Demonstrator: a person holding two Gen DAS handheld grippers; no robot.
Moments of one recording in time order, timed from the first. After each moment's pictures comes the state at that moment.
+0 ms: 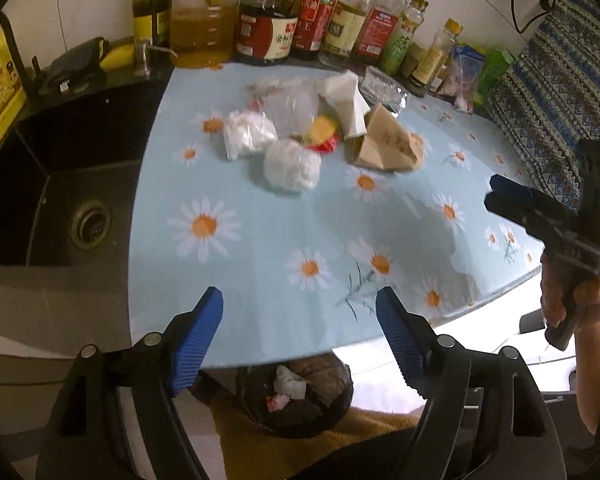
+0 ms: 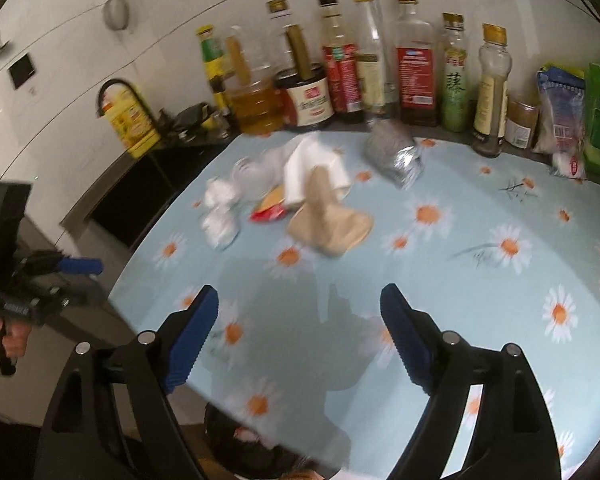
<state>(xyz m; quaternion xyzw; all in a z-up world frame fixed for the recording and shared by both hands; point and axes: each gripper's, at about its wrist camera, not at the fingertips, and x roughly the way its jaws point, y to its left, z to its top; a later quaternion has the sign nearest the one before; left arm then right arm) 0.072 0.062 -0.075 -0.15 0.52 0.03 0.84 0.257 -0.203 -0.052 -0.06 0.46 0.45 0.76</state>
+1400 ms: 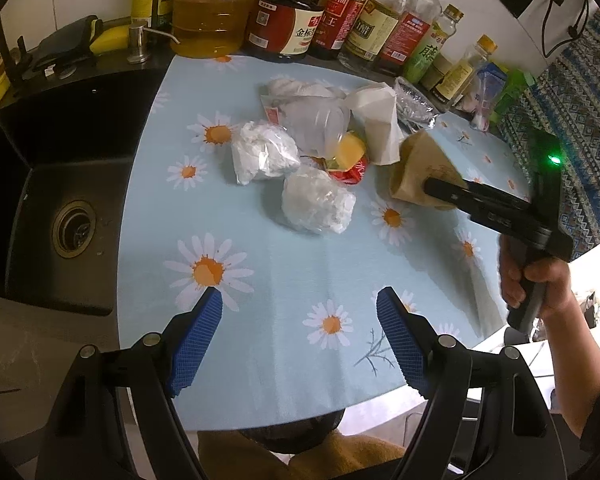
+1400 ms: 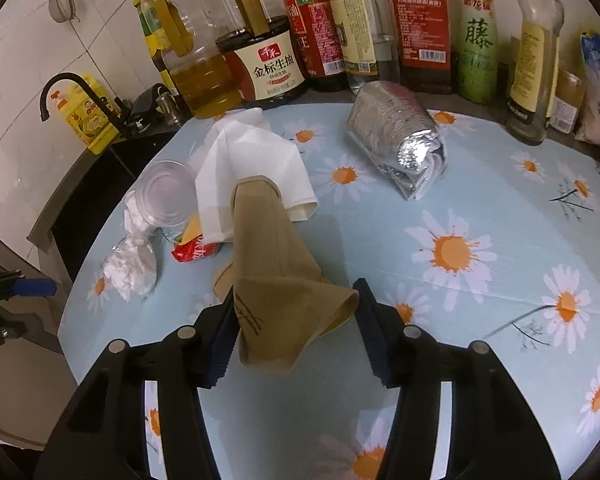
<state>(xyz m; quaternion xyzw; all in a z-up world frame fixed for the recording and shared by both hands) 0.123 0.102 -0.100 -0.19 0.53 0.03 0.82 0.329 -0.142 -0.122 -0.07 0.51 0.44 0.74</state>
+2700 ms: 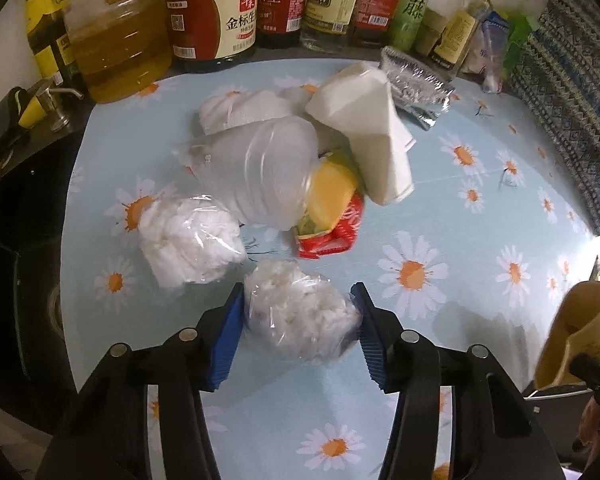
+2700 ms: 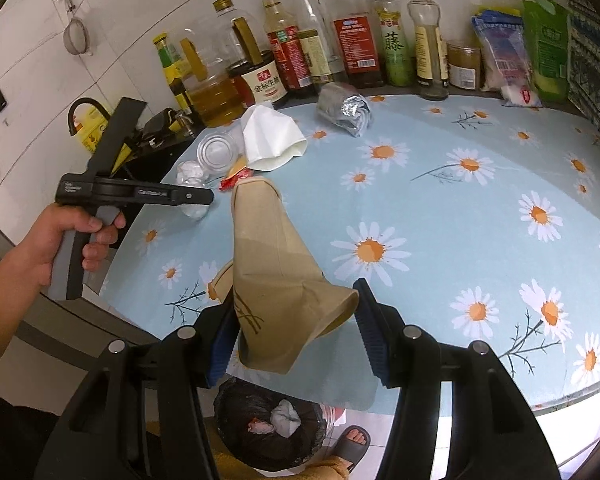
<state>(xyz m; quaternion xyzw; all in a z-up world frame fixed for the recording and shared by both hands) 0.223 0.068 -0.137 -0.09 0.56 0.00 0.83 0.215 -0.256 -0.074 -0.02 0.49 0.39 0.78</state>
